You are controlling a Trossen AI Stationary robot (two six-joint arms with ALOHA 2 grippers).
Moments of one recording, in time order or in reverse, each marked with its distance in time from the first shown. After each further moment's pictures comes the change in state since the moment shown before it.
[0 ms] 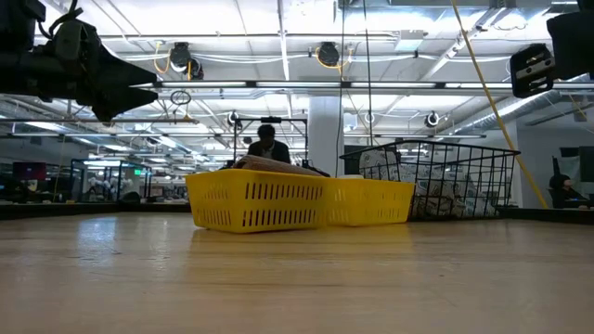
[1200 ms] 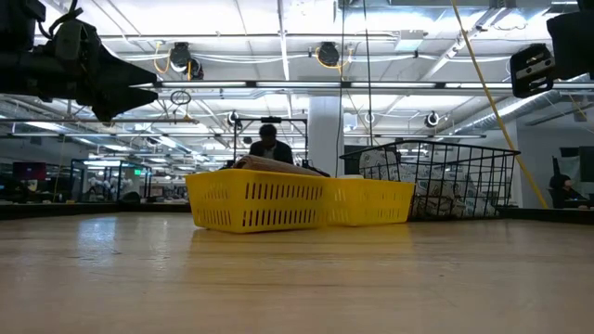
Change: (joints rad) left arm 0.000 0.000 0.000 0.000 0.000 0.000; right arm 0.000 0.000 0.000 0.000 0.000 0.000
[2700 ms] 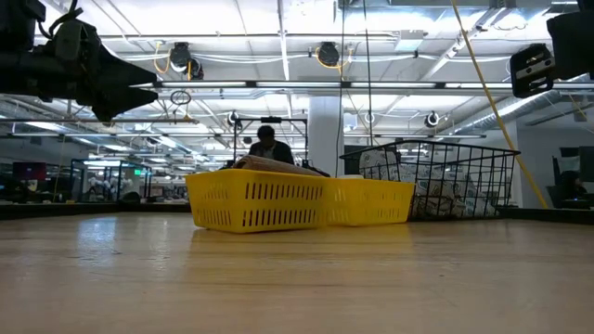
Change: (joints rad) left arm 0.000 0.000 0.000 0.000 0.000 0.000; right arm 0.000 0.000 0.000 0.000 0.000 0.000
